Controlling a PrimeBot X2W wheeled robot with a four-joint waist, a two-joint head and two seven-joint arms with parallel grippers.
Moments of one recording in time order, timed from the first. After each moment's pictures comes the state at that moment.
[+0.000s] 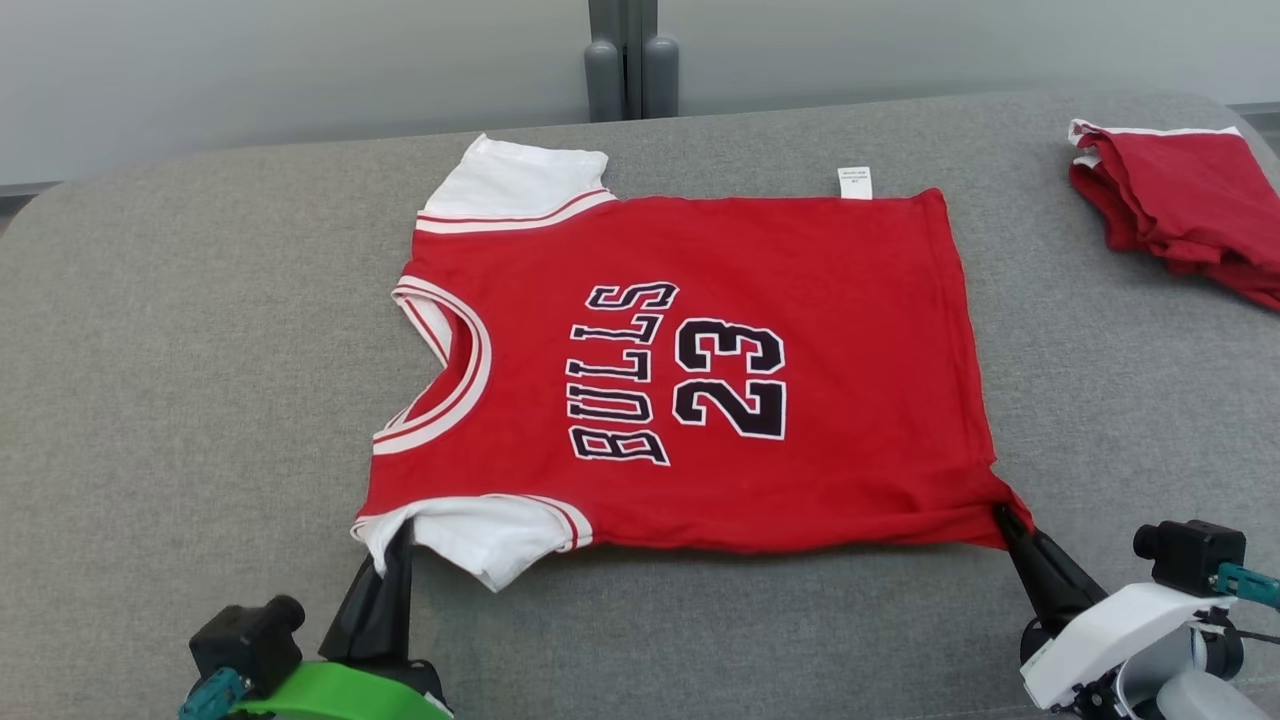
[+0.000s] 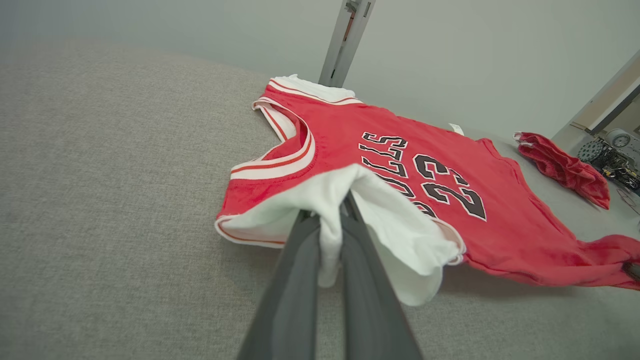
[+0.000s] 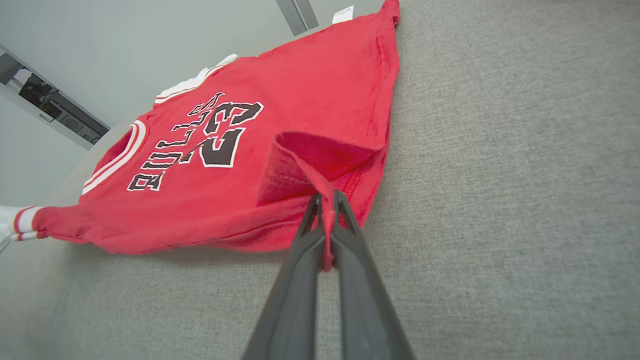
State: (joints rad) left arm 0.04 0.27 -0.37 0.06 -0.65 0.06 -0.22; right arm -0.09 -0.45 0.42 0.34 0.87 0.13 -0.23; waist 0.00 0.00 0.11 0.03
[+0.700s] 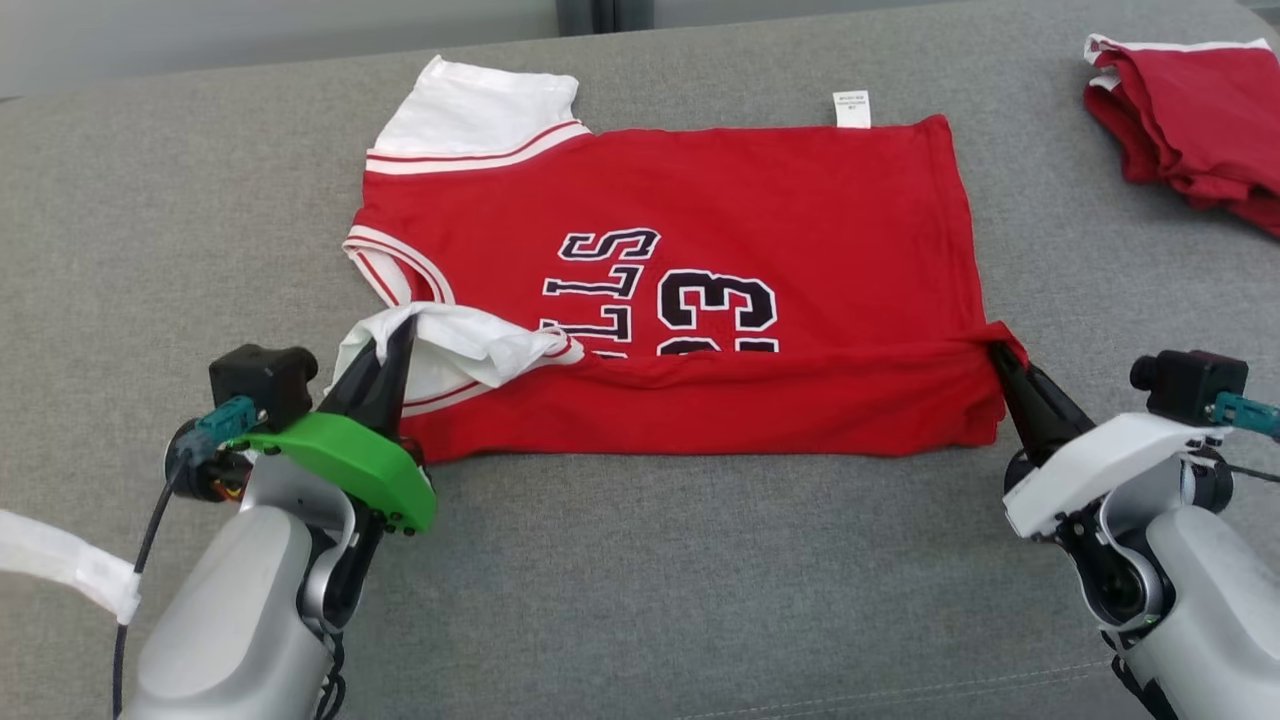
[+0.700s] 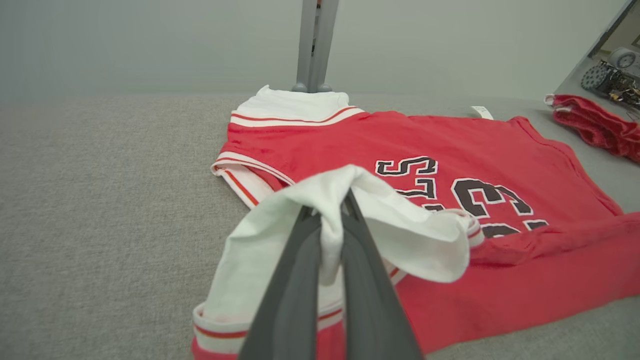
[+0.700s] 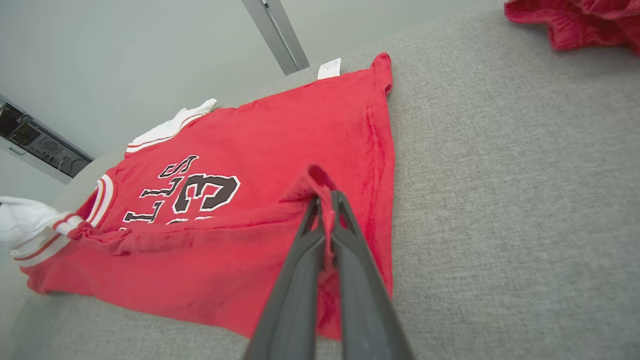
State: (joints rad) left arm -0.46 0.27 -0.43 0.43 -0.60 -0.07 -0.11; right arm -0.33 -0.36 0.29 0.38 0.78 0.13 -0.09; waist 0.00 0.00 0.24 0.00
